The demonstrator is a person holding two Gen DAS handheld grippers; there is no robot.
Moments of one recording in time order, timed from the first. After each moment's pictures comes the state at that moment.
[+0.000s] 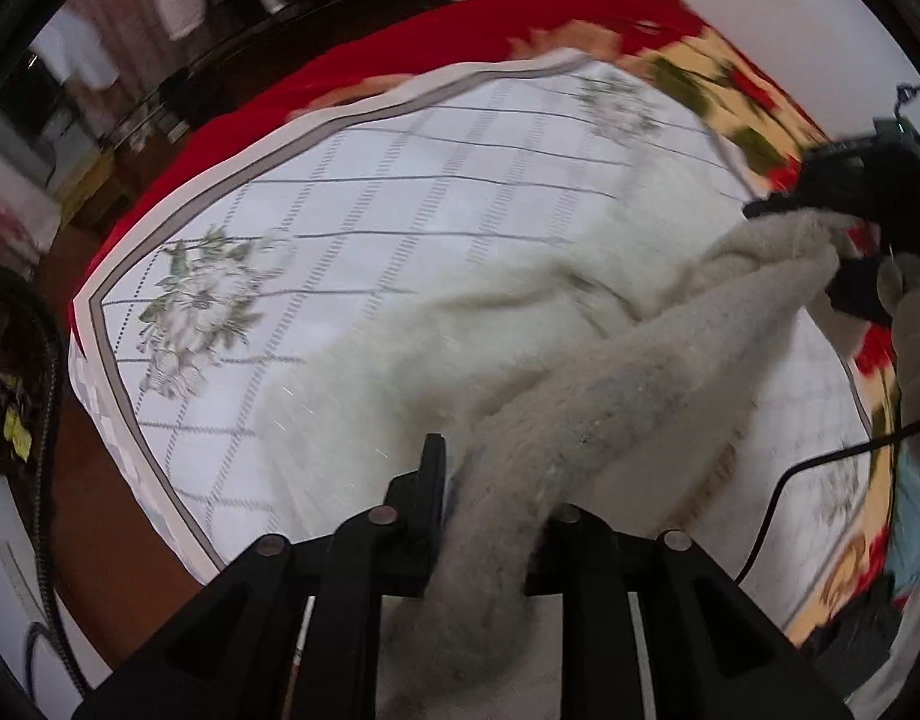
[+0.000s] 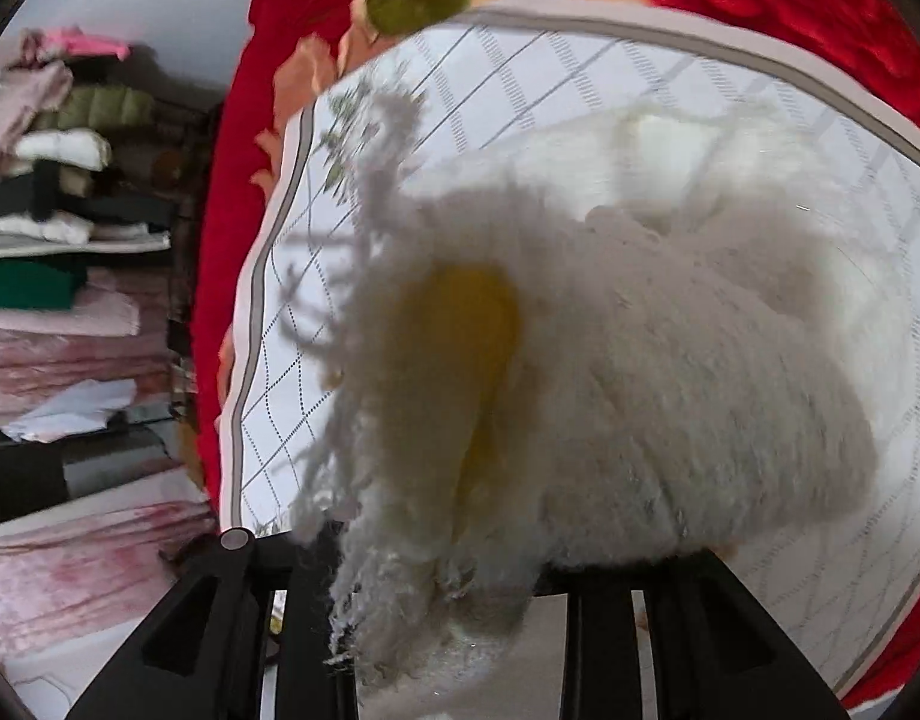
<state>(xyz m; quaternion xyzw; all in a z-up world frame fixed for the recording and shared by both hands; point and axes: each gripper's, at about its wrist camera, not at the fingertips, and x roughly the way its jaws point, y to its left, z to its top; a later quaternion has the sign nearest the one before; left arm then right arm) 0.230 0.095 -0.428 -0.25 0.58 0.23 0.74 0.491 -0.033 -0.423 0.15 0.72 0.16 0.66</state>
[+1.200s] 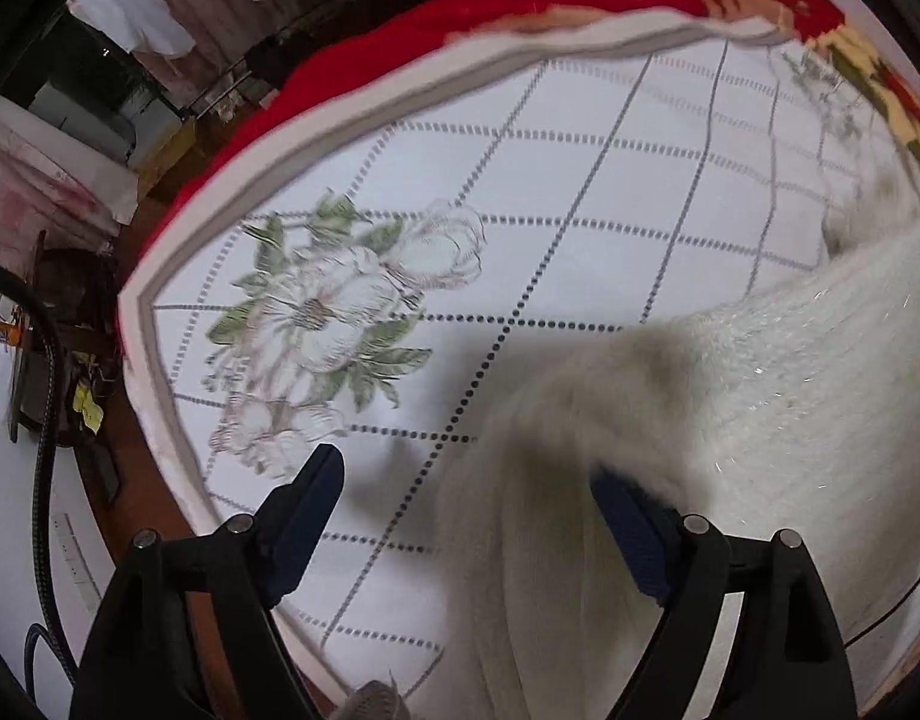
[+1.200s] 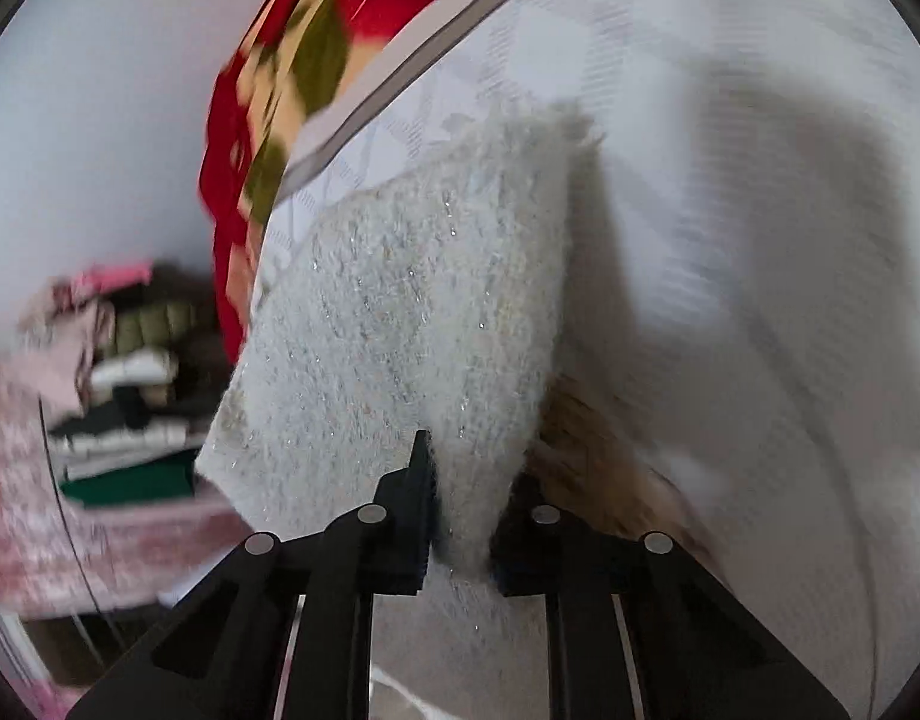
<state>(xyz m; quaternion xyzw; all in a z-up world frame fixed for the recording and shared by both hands) 0.213 0.192 -0.507 -0.20 0.62 0.33 0.69 0.458 -0.252 -0.527 0.43 0.62 0.11 0.65</state>
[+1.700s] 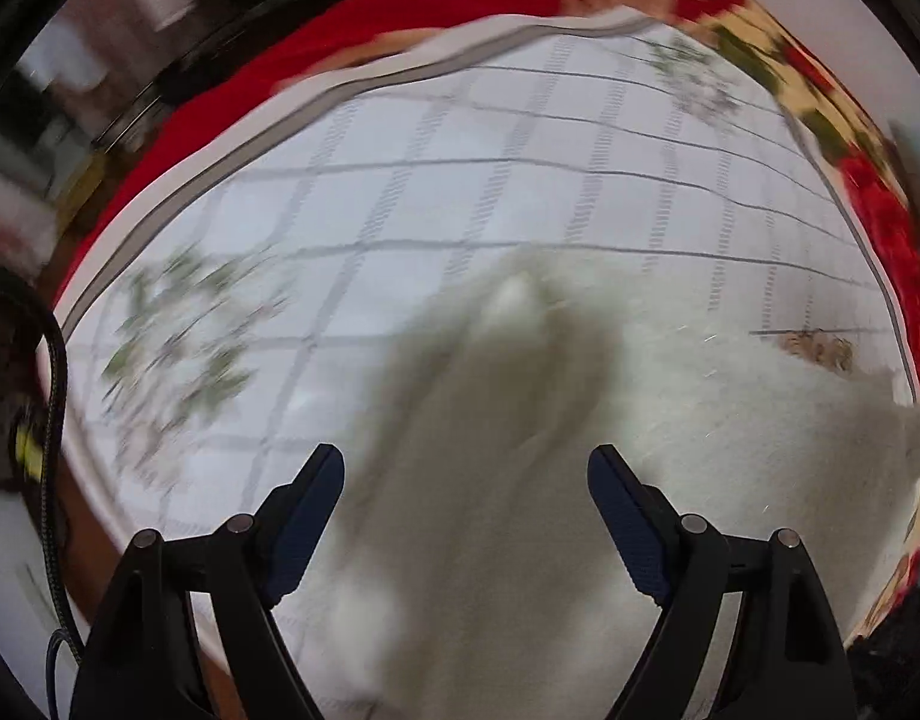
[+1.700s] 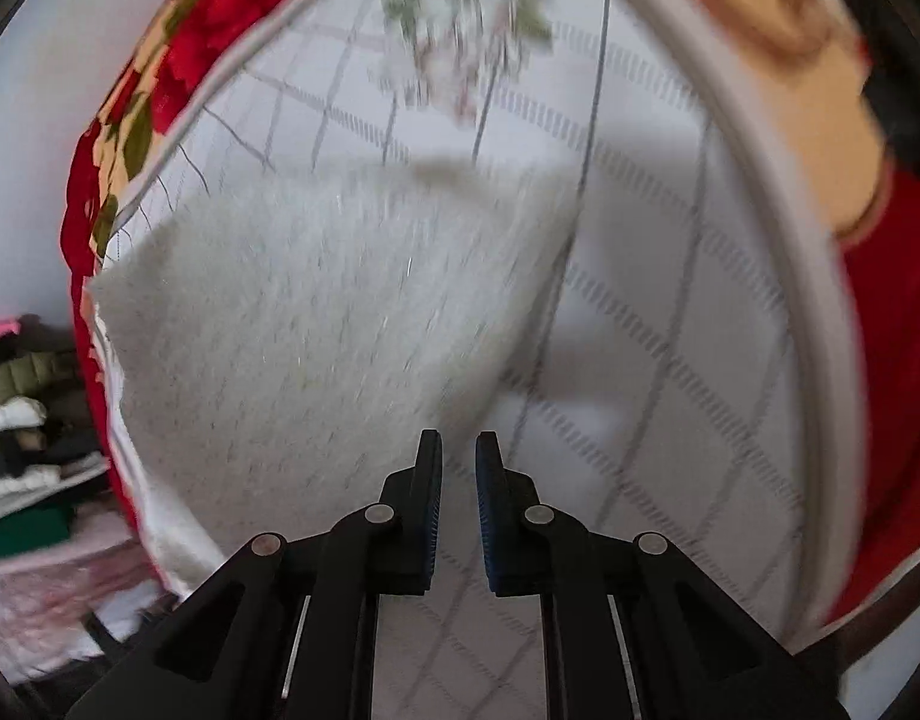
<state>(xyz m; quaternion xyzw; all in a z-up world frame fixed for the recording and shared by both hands) 0.274 0.134 -0.505 -0.22 0.61 0.21 0.73 0.238 -0.424 -0.482 0.32 0.66 -0.08 0.68</state>
